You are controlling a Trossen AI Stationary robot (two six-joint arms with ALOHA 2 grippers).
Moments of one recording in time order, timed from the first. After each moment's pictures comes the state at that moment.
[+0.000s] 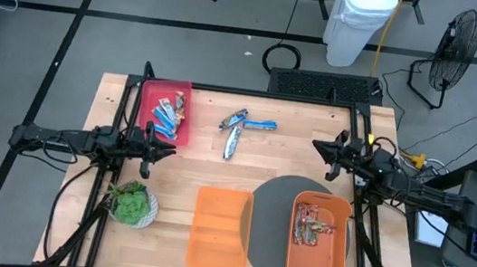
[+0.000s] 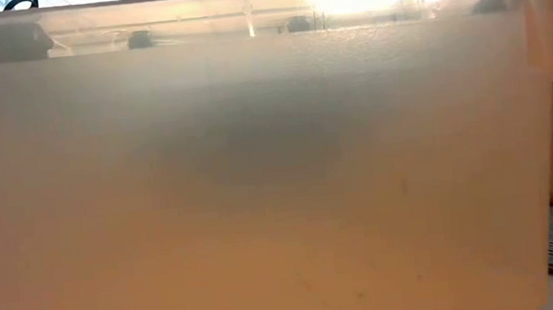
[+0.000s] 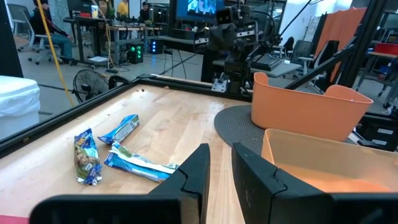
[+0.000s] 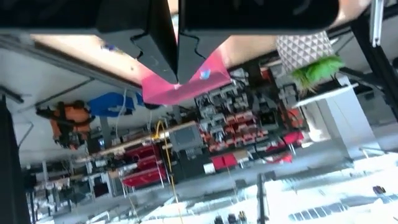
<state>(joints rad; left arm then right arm) -0.02 0.10 0.01 0.06 -0.14 -0.13 -0.33 0.22 0.02 0.37 0.00 0.29</state>
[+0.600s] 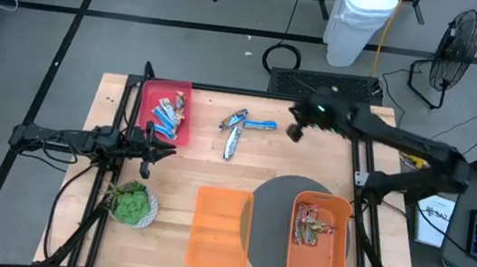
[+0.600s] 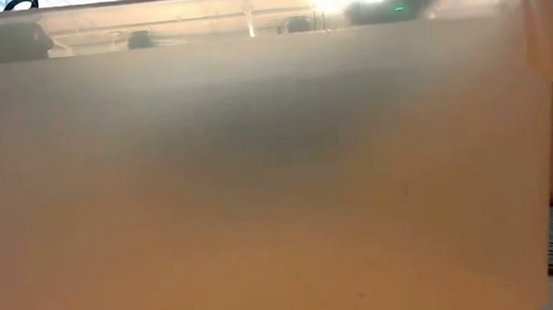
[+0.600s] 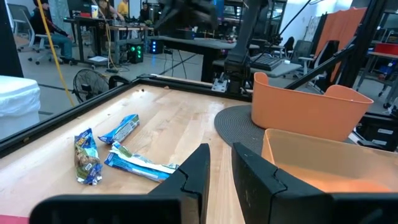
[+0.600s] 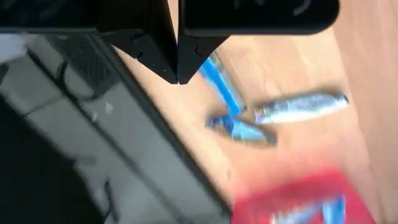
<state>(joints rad) -0.02 0.10 0.01 0.06 -0.14 -0.14 -0.44 1.20 0.98 -0.41 0.18 -0.07</state>
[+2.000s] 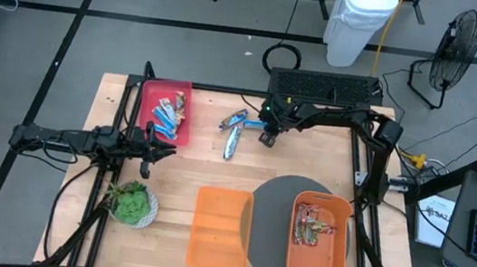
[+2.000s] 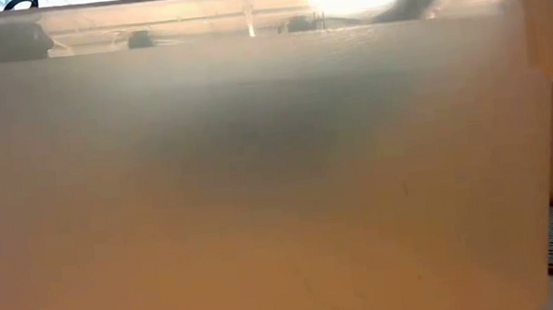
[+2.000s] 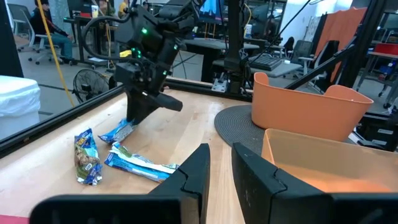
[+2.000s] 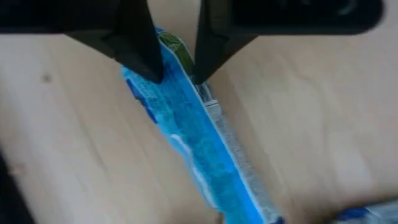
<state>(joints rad) -0.02 0.10 0.01 0.06 -0.14 -0.14 -0.51 1.92 1.16 -0.33 0.08 -0.10</state>
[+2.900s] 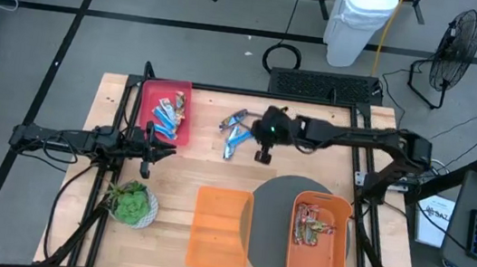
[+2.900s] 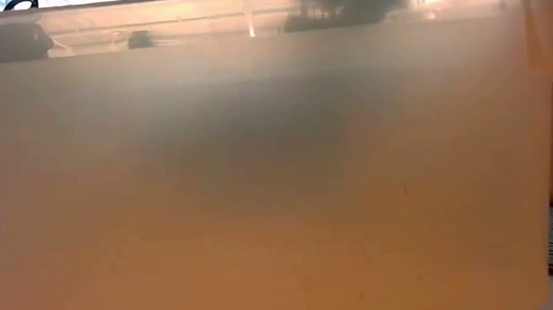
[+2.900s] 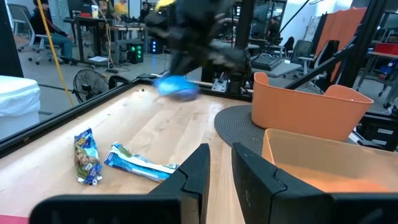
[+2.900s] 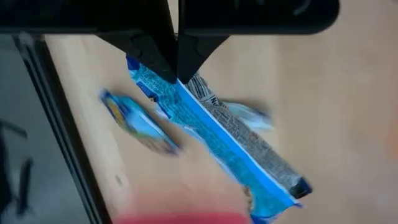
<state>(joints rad) -0.02 0.10 0.01 0.06 -0.14 -0.14 -0.23 1.62 1.16 -0.33 0.13 -0.20</state>
